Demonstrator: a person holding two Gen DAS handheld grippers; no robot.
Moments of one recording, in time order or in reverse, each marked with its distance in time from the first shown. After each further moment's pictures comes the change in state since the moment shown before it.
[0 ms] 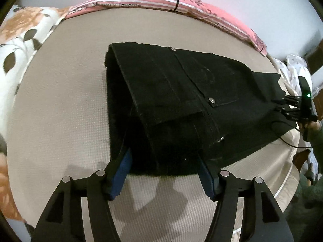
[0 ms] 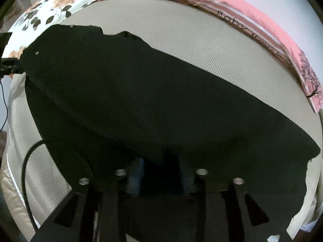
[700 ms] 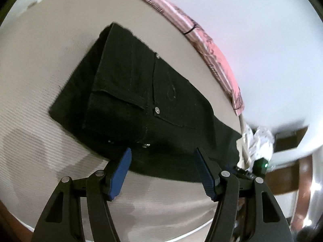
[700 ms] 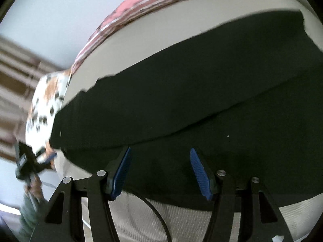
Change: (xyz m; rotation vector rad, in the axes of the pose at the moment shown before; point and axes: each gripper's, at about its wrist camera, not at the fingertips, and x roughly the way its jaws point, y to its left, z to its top) left arm -0.012 -0.018 -0.014 -0.546 -0.102 -0.338; right arm -0.023 -0.072 -0.077 0.721 -0.130 0.334
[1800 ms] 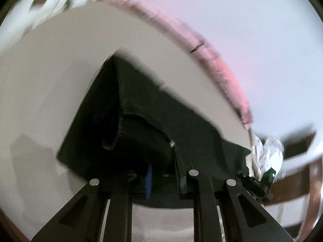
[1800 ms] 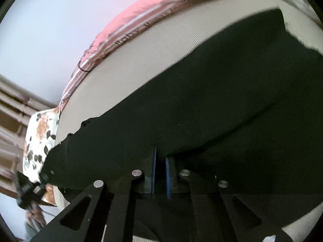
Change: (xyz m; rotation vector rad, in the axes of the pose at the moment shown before) left arm -0.010 -0.019 0.046 0.084 -0.110 0.064; right arm -0.001 -0.012 0.025 0.110 -0.181 -0.060
